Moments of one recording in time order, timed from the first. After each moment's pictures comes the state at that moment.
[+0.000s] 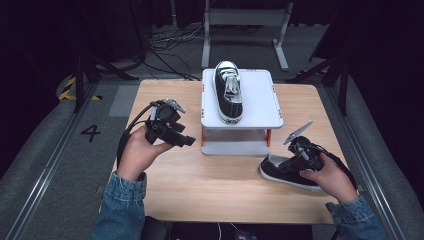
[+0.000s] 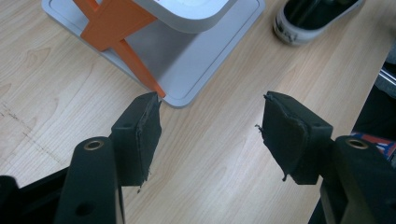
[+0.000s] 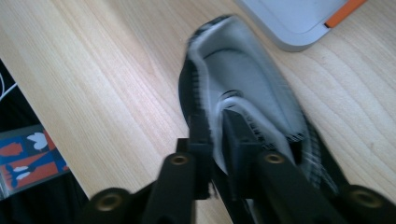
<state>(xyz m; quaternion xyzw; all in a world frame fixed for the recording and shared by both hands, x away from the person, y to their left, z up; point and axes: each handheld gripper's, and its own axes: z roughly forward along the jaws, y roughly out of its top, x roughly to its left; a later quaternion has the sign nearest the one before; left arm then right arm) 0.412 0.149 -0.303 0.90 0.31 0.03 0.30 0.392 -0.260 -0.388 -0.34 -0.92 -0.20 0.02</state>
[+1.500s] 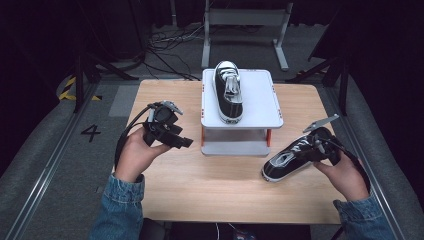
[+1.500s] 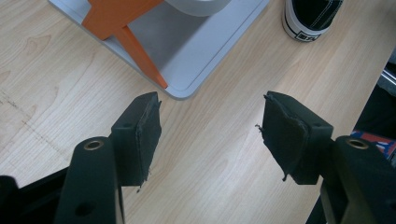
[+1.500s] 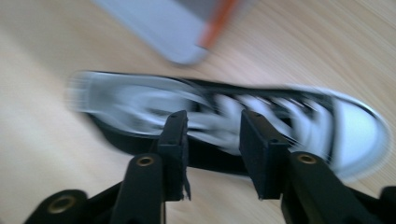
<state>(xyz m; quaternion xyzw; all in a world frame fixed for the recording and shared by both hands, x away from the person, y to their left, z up) 0.409 0.154 -0.307 0.90 0.32 0.03 0.30 0.388 -0.289 -0.360 -0.39 -0.89 -0.23 -0.11</state>
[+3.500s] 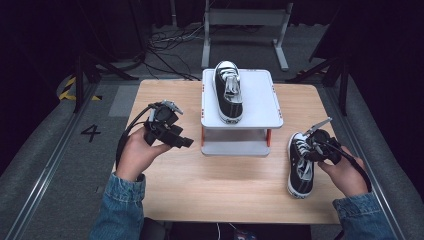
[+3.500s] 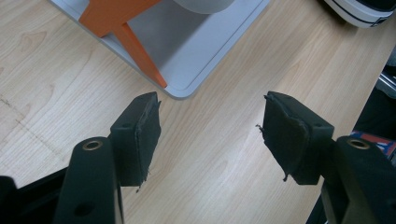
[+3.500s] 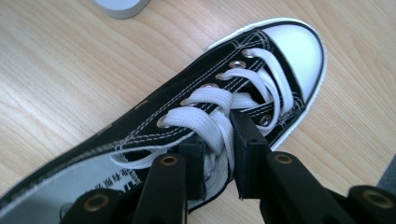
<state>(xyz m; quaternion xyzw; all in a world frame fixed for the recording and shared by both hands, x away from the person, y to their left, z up) 0.414 0.156 -0.311 0.90 0.32 0.02 0.30 0.408 -0.311 -0.387 -0.43 -0.88 -0.13 -0.14</state>
